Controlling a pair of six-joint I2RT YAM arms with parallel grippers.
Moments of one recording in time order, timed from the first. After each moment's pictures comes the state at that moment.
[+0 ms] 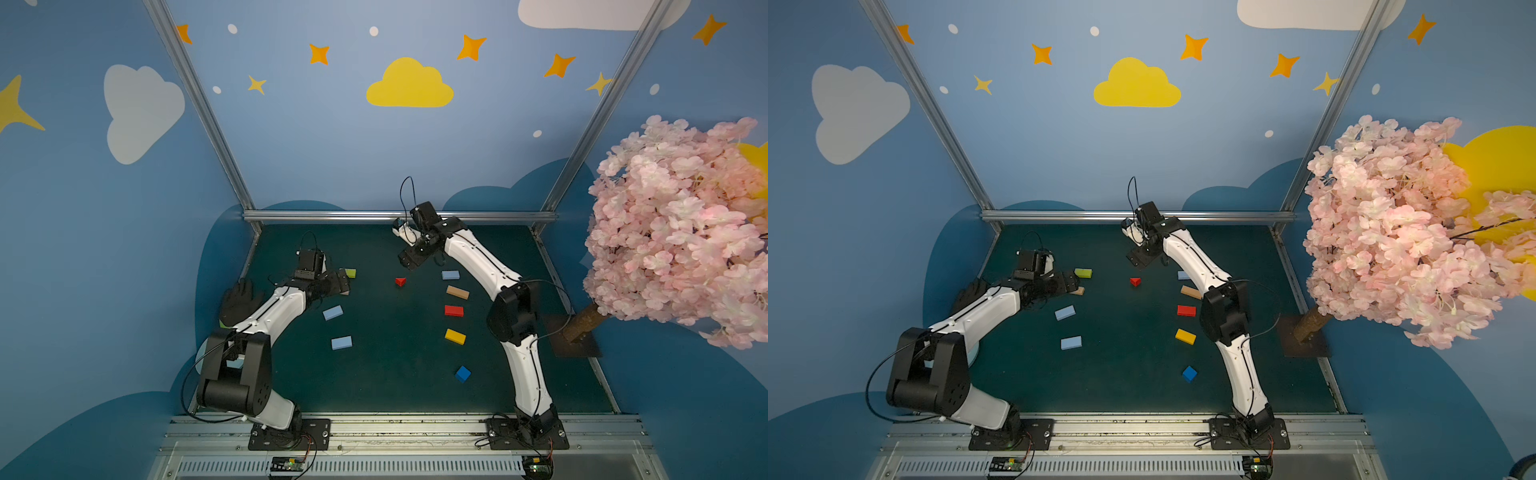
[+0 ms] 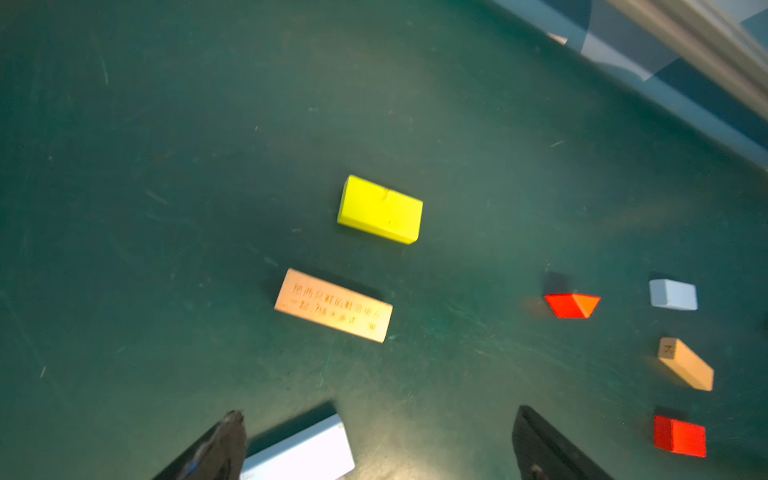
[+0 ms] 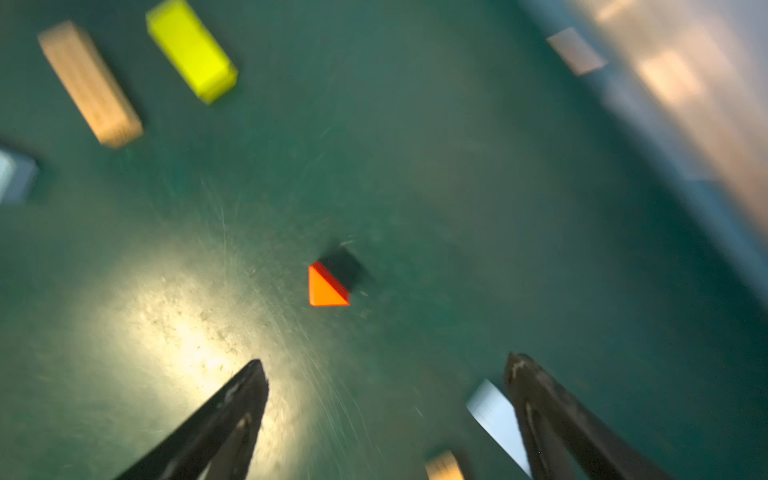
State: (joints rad) left arm -0.14 1.54 1.00 -0.33 0.12 -0.44; right arm 0.59 2.18 2.20 -0.96 0.04 -0.24
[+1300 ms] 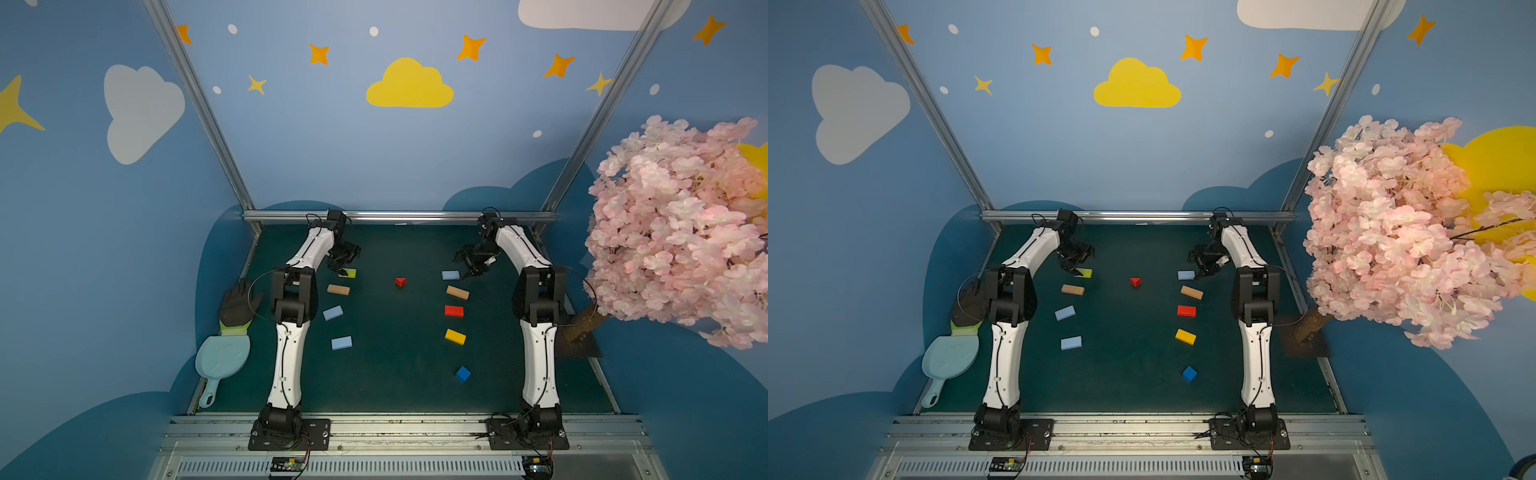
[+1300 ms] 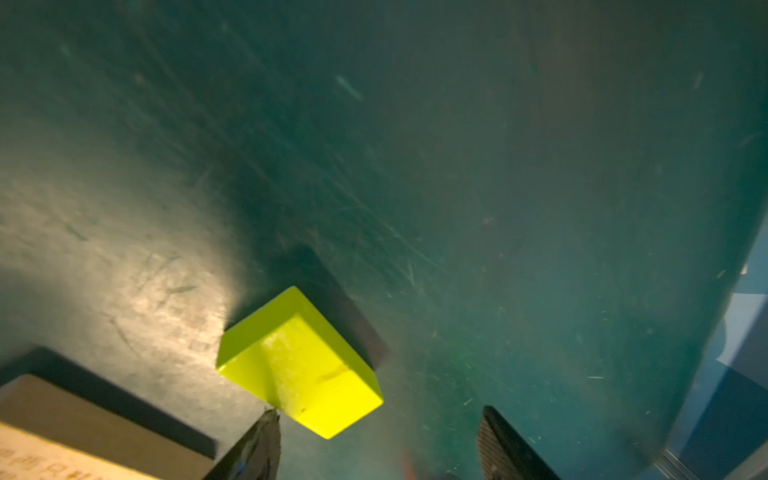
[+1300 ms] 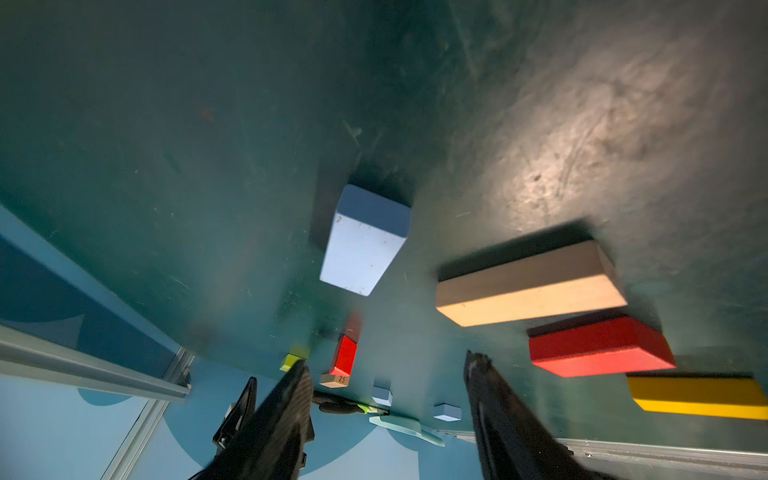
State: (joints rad) left arm -0.13 2.46 2.22 -1.07 0.23 -1.19; right arm 0.13 2.42 2.20 -1.27 -0.49 1.28
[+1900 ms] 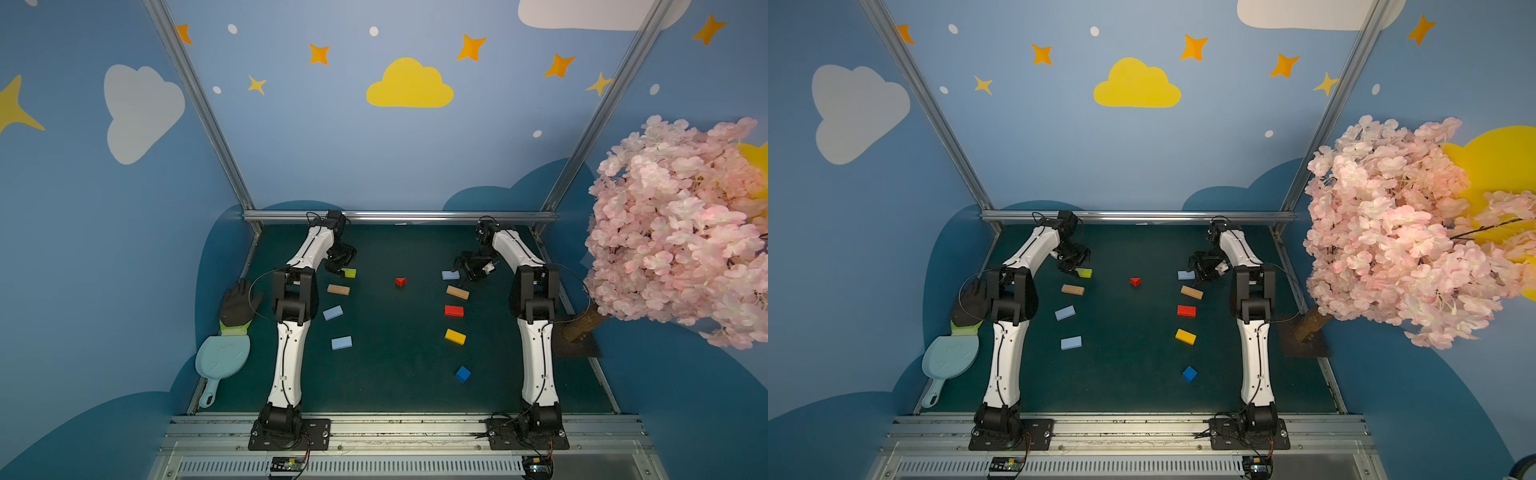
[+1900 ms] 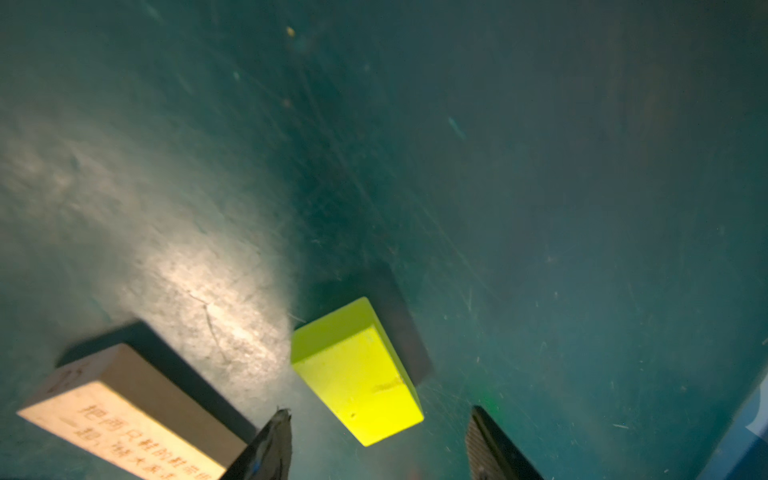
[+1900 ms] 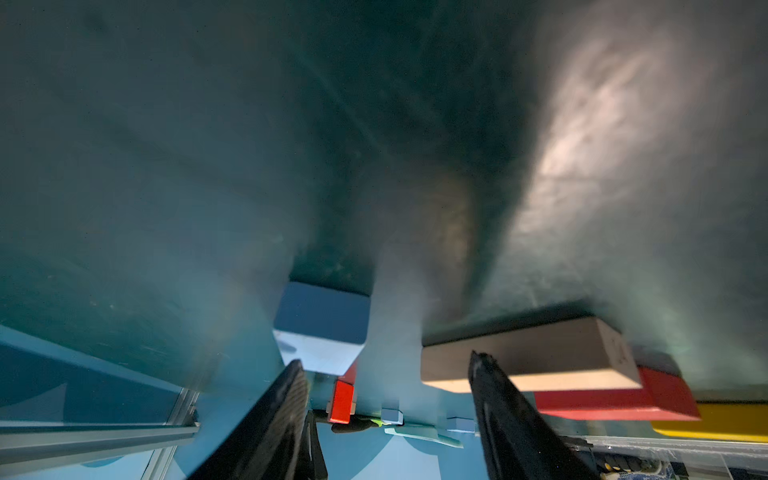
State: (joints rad) left arm -0.13 2.48 2.26 -1.18 0.16 -1.26; right arm 0.13 2.49 2.21 -1.26 -0.49 1.33
